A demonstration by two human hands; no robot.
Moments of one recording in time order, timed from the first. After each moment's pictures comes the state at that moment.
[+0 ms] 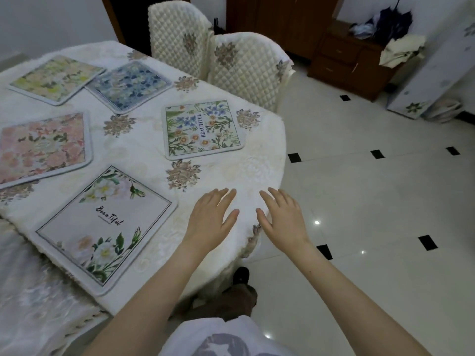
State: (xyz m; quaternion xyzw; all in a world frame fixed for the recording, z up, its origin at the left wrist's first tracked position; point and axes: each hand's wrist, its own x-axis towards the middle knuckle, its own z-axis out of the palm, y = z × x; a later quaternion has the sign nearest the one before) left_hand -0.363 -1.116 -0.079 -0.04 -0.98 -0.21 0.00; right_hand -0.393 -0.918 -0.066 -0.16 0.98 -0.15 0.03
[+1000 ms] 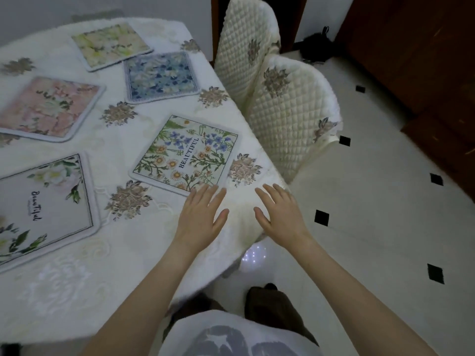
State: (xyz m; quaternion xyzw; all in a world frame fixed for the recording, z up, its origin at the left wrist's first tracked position) left_hand -0.646 -0.998 -0.089 0.24 -0.96 -0.15 0.04; right_hand -0.796 -0.843 -0.080 -0.48 0.87 -0.12 0.07
